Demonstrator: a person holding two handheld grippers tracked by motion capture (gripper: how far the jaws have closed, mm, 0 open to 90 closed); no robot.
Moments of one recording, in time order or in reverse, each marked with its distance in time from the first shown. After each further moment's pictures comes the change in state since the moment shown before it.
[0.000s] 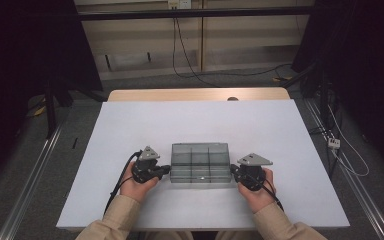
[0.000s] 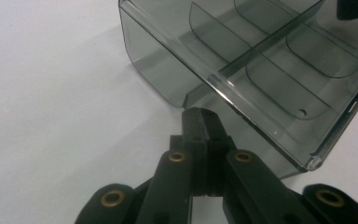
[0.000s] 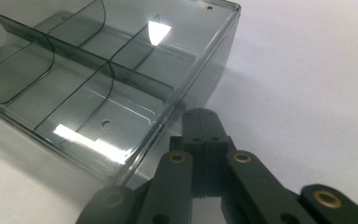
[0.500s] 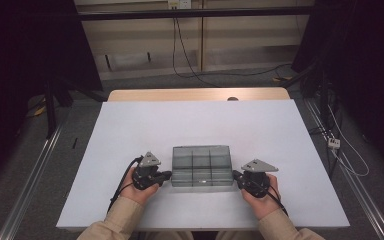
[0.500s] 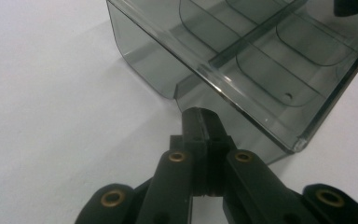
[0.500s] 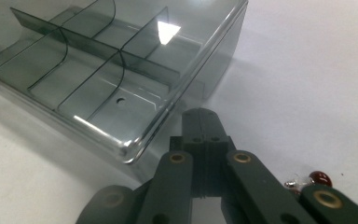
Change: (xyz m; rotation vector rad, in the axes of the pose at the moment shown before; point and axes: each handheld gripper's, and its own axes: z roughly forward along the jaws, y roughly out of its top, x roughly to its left) left arm -0.013 -0.009 -0.006 0.015 -0.011 0.015; right arm 0.001 -0.012 -0.014 0.004 0.042 0.006
